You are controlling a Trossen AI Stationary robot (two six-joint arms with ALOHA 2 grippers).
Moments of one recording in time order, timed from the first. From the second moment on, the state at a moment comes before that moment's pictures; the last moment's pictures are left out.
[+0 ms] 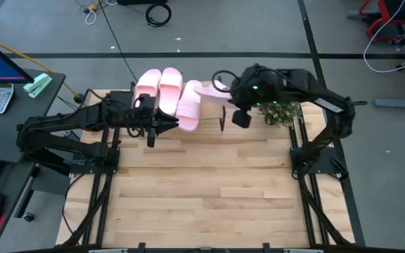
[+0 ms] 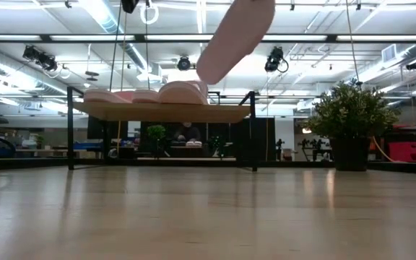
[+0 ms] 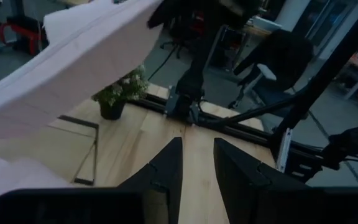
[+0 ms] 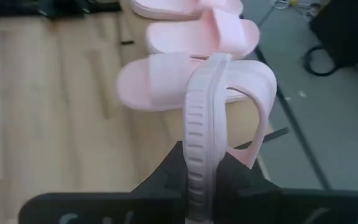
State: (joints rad) left arm 0.12 1.01 1.07 -0.25 0.05 -0.30; right arm -0.16 1.62 2.11 -1.30 0.24 0.00
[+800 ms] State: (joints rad) left arm 0.12 0.99 1.07 -0.26 0.02 -0.22; right arm -0.16 1.85 2.10 -1.16 0.40 0.05
